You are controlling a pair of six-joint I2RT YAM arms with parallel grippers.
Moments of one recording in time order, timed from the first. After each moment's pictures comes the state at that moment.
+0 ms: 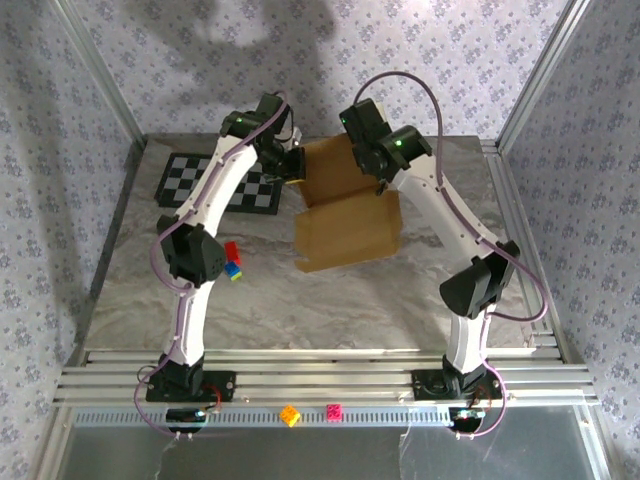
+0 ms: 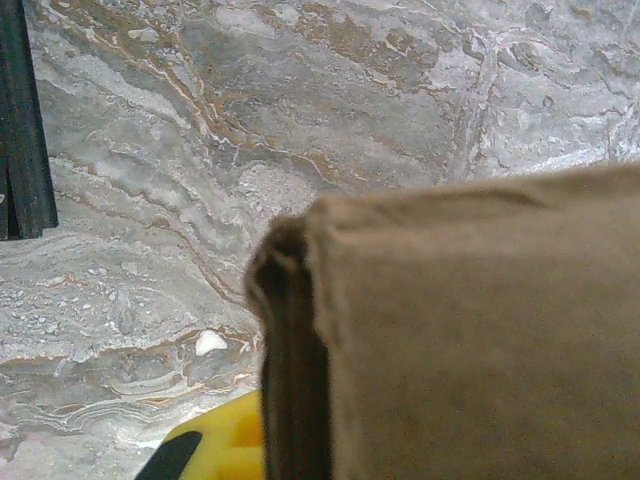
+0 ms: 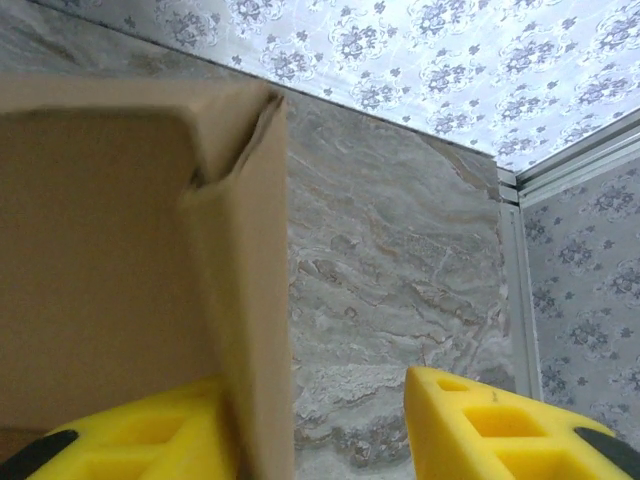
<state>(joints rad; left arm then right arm) -0.44 2.22 2.44 -1.35 0.30 -0.44 0.58 1.88 2.15 -1.16 0.61 0.12</state>
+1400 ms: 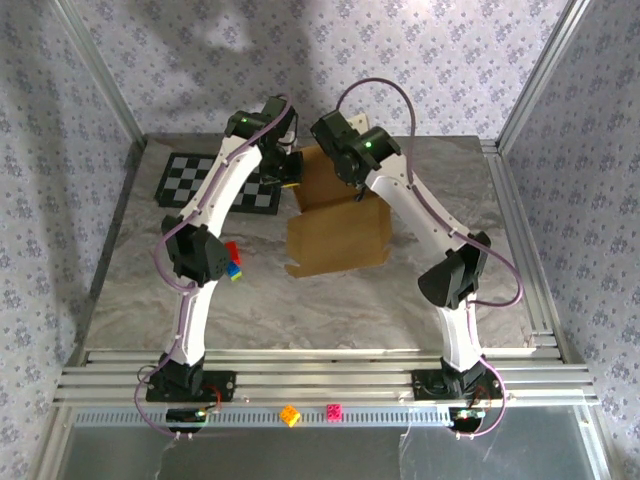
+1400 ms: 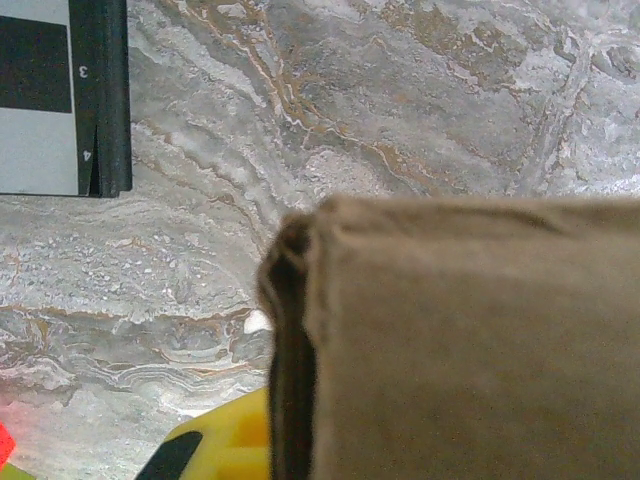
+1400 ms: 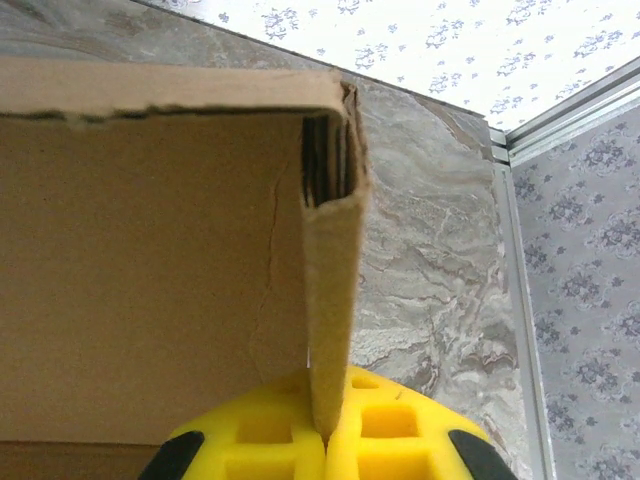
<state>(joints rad) -0.46 2.24 2.49 -1.44 0.15 -0.51 0.67 2.04 2.32 -1.36 0.74 0.31</state>
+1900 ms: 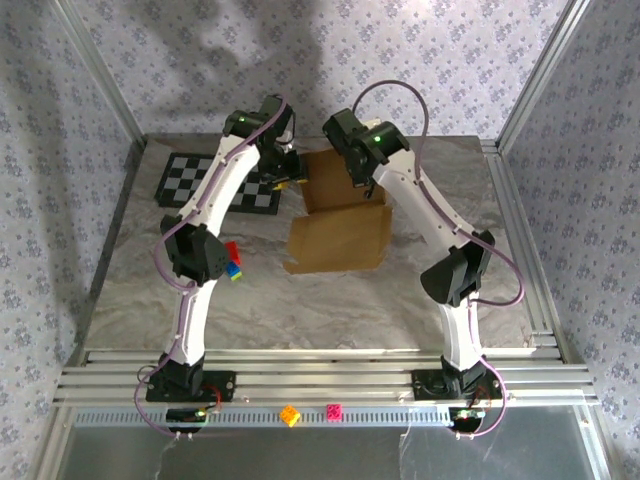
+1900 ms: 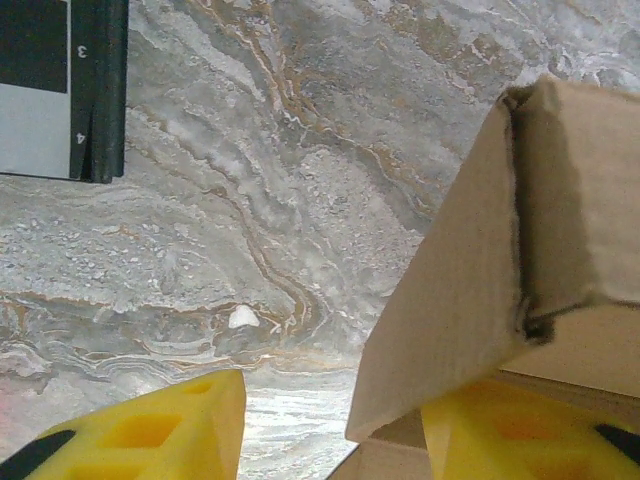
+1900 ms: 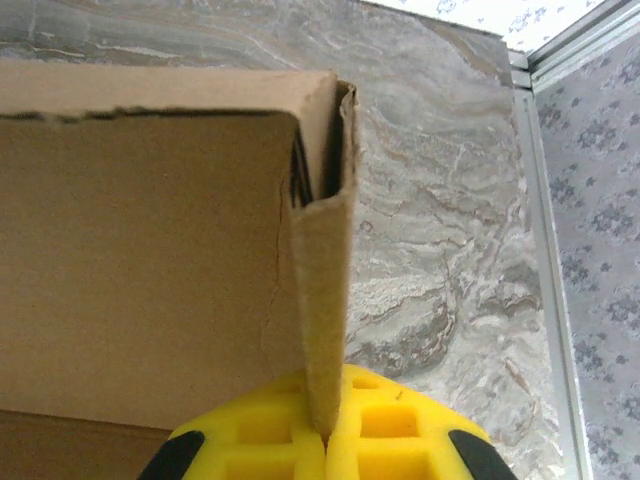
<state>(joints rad) -0.45 2.25 2.50 -1.43 0.20 -0.57 0.62 2.04 2.33 -1.46 0.63 0.42</state>
